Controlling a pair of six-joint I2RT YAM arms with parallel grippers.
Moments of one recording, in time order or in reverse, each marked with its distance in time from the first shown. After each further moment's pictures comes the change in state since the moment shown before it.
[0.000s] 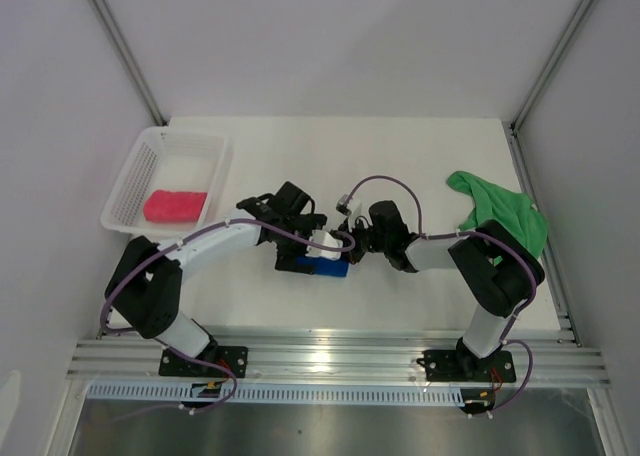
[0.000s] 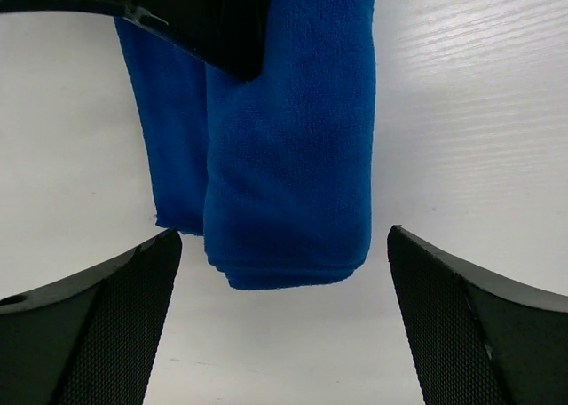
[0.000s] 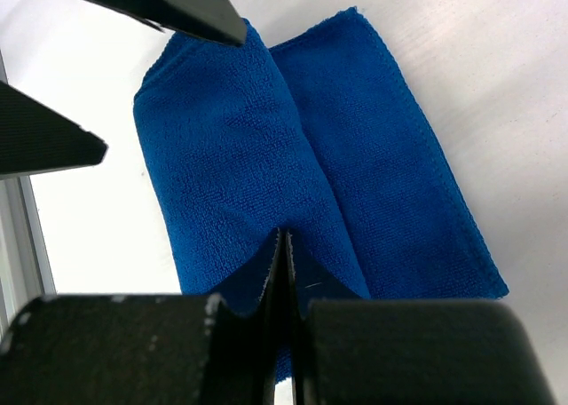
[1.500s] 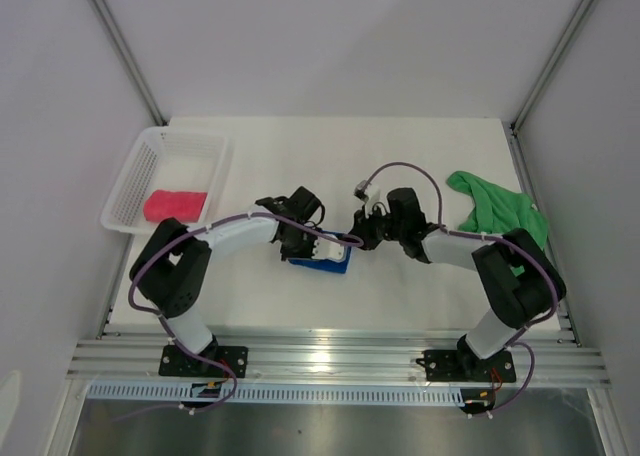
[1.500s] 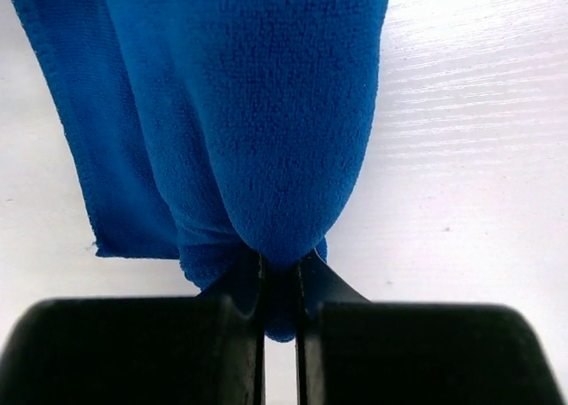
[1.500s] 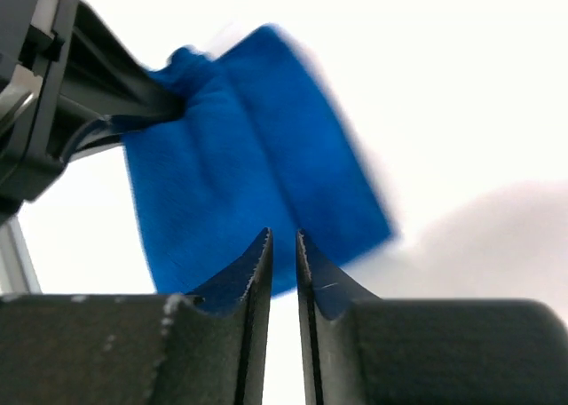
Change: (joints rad) left arm -0.019 0.164 0.011 0.028 -0.106 -0.052; right arm -0.101 -0.104 0.026 -0.157 0.000 -0.048
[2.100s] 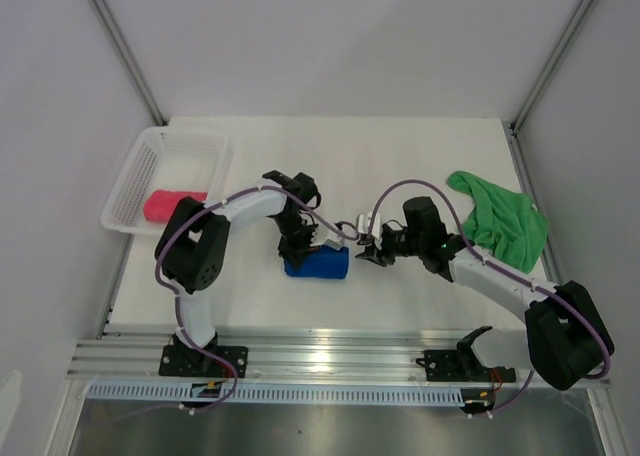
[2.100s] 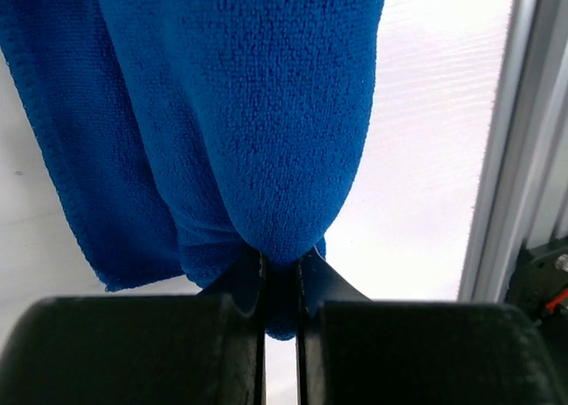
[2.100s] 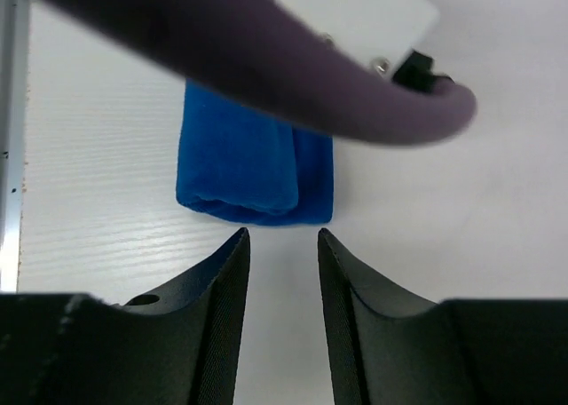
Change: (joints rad) left arm 0.105 0.211 0.293 -0.454 0.274 0.016; right arm -0.011 -0.377 -0.078 -0.344 -0.133 -0.719
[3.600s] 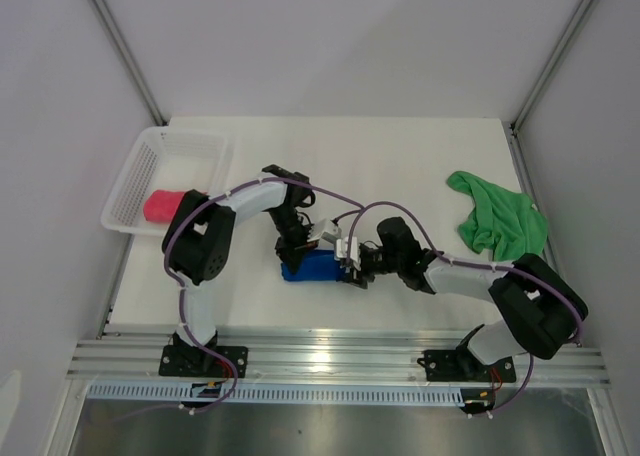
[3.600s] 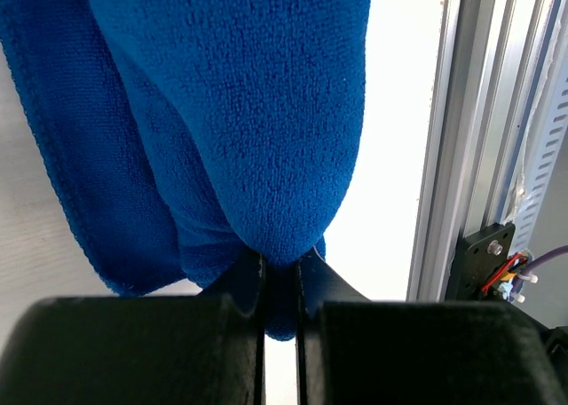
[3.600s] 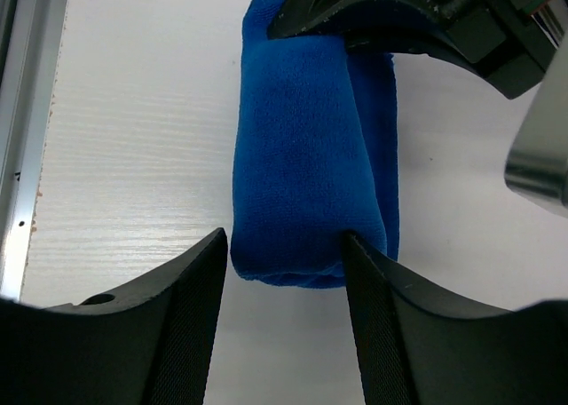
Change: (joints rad) left arm 0.042 0.078 0.069 -0.151 0.095 0.025; right arm 0.191 0.183 -0.104 0.317 0.034 0.026
